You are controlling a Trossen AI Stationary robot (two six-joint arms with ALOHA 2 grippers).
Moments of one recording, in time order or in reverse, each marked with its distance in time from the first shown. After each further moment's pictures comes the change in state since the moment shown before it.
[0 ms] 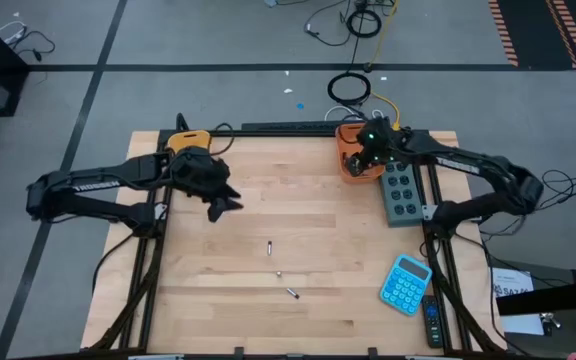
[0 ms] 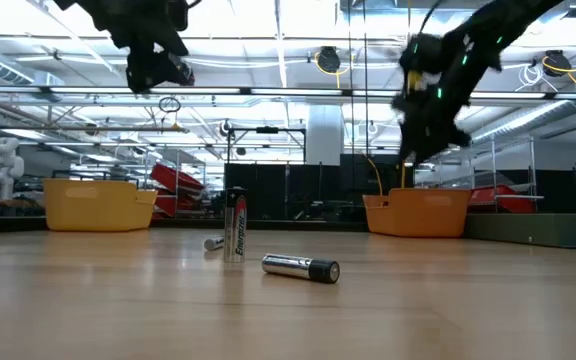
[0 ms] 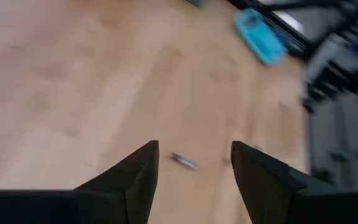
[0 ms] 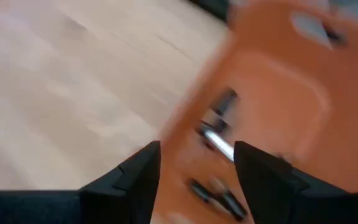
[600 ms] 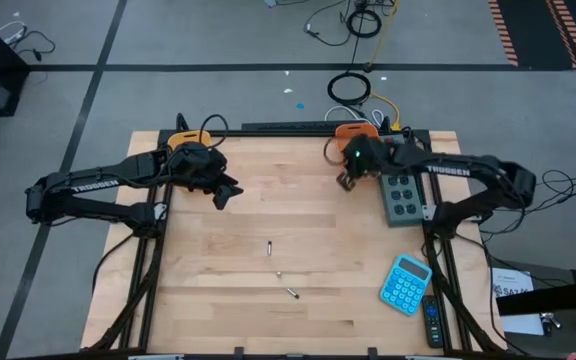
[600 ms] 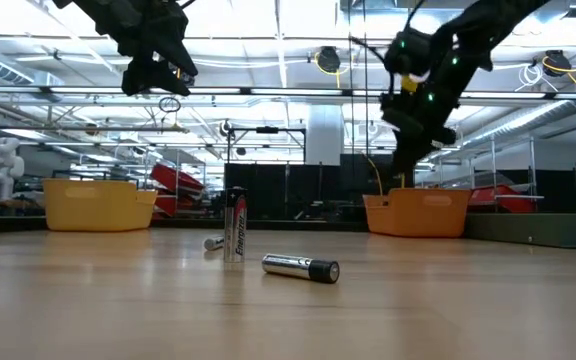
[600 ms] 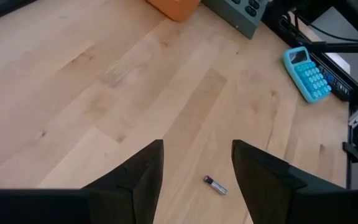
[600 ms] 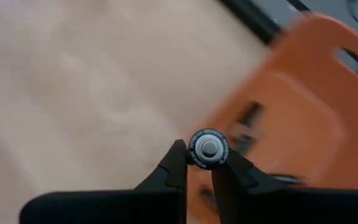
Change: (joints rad) left arm 0.053 -0.013 0.000 0.001 -0.173 -0.103; right arm 0.168 0.065 0.001 0.040 0.171 -0.091
